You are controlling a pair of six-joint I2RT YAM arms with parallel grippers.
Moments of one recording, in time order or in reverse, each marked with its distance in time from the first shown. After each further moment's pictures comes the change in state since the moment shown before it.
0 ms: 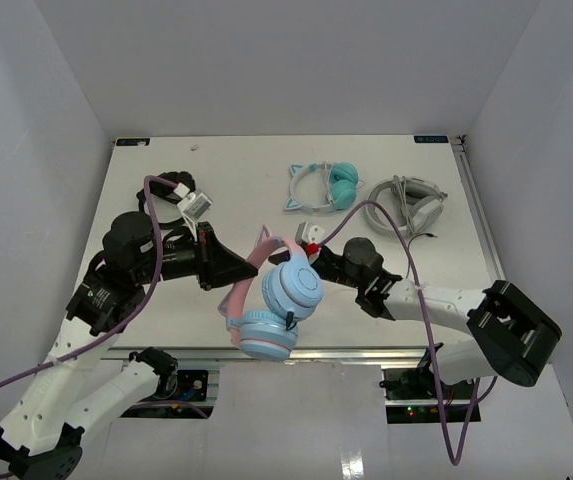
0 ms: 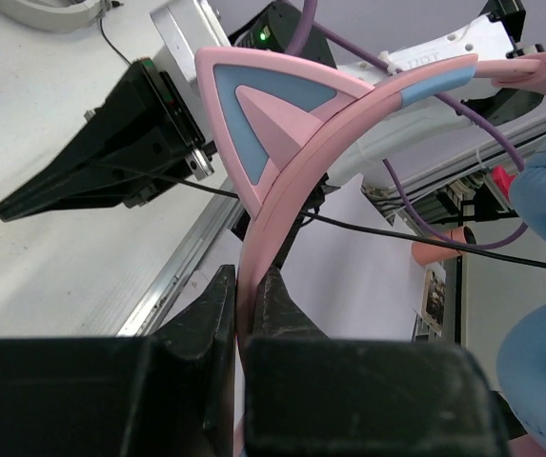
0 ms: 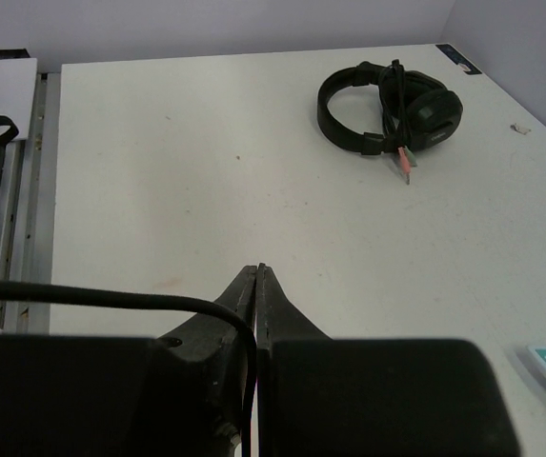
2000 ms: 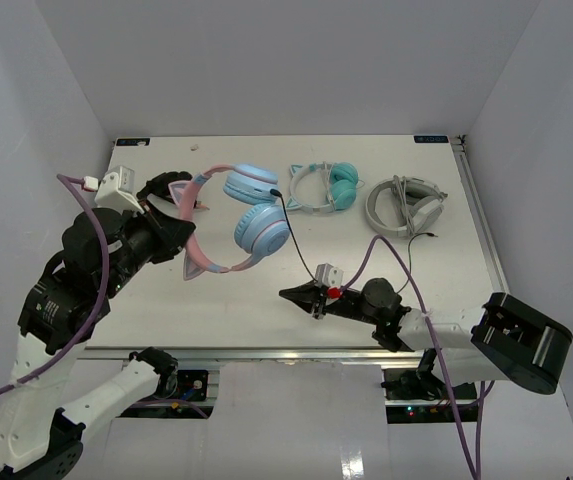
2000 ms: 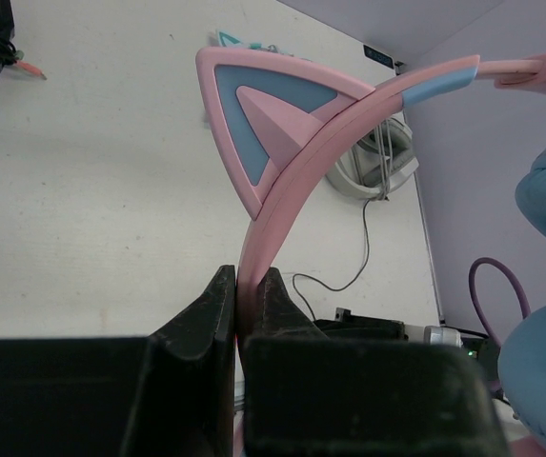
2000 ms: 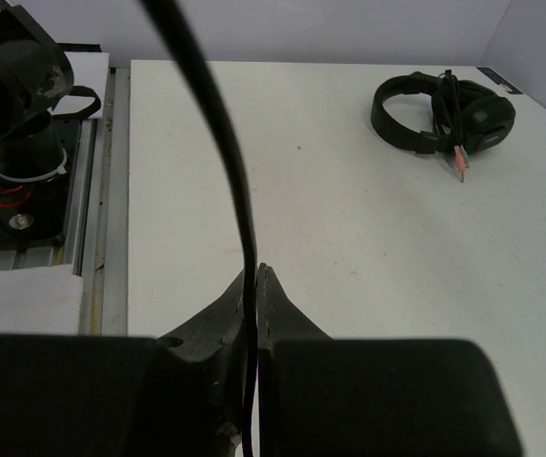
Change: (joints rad) left arm 0.001 0.037 0.341 -0.412 -0.882 -0.160; right arm 0.129 -0.078 -0.304 0.305 0.046 0.006
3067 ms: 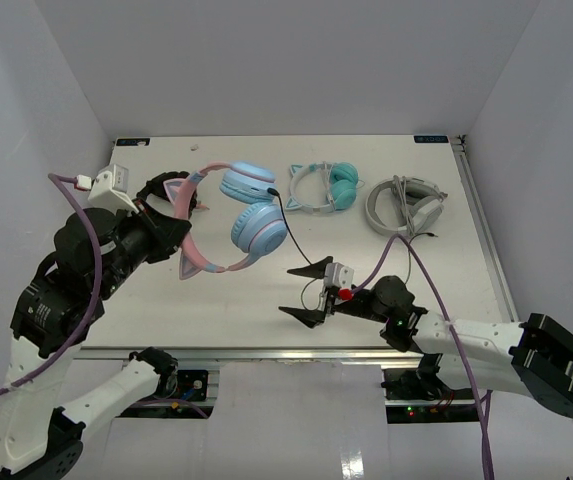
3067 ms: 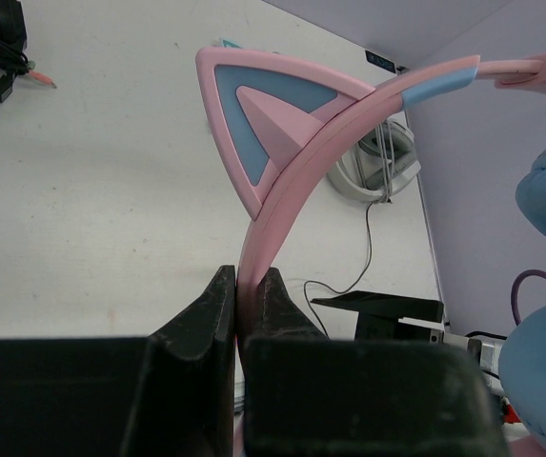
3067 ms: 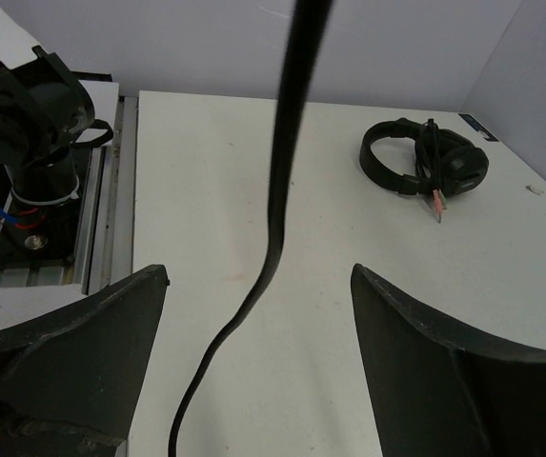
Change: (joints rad) left arm 0.000 0.007 0.044 -0.036 -0.016 0.019; right arm 0.000 -0.201 0.030 -0.180 -0.013 -0.039
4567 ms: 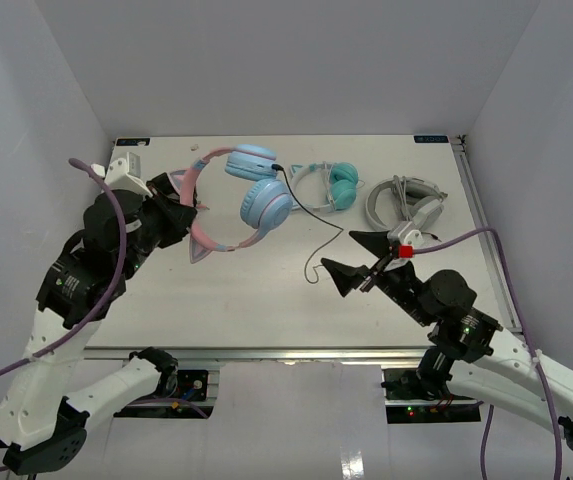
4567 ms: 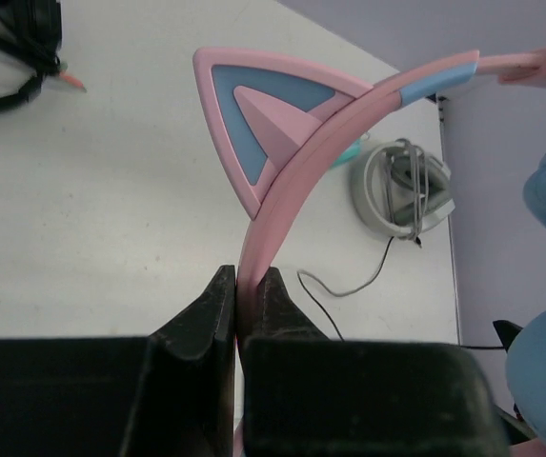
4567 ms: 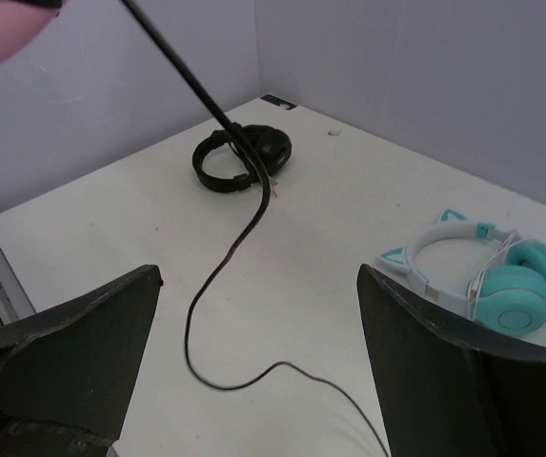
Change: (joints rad) left arm 0.000 0.087 -0.040 0.076 -0.107 -0.041; right arm 0.000 -0.511 0.280 -0.797 0.548 0.175
